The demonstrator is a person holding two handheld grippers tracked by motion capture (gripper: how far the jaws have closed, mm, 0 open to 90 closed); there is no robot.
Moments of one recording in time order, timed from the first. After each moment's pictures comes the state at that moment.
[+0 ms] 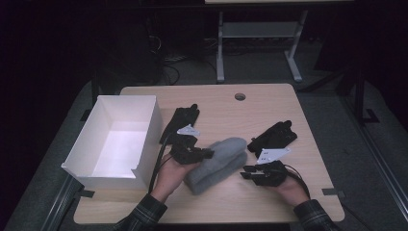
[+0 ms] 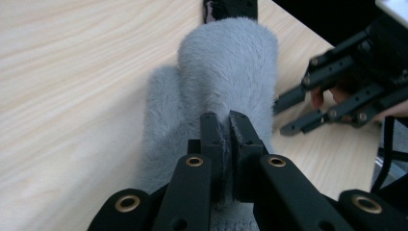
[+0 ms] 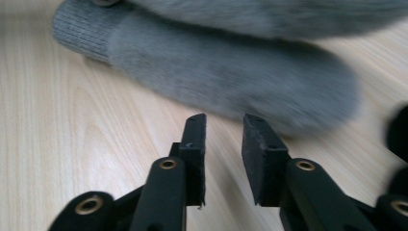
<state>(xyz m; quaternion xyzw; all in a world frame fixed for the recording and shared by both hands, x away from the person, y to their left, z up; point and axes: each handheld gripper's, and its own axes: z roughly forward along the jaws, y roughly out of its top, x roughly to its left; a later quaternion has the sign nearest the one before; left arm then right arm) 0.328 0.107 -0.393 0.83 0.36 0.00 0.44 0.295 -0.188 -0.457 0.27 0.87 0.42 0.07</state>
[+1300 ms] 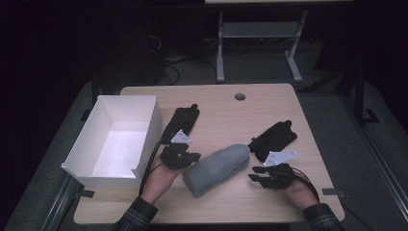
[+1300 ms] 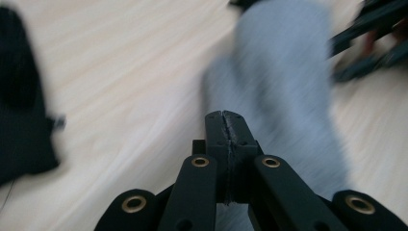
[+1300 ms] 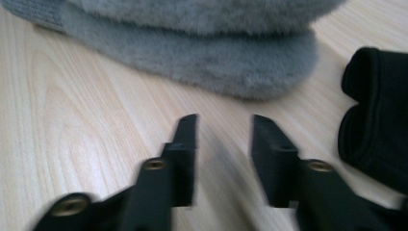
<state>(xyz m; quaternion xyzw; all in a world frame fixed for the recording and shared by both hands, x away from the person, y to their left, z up) 0.321 0.138 -0.414 0.86 0.35 0.07 0.37 0.290 -0.203 -0.466 0.29 0.87 0.38 0.09</state>
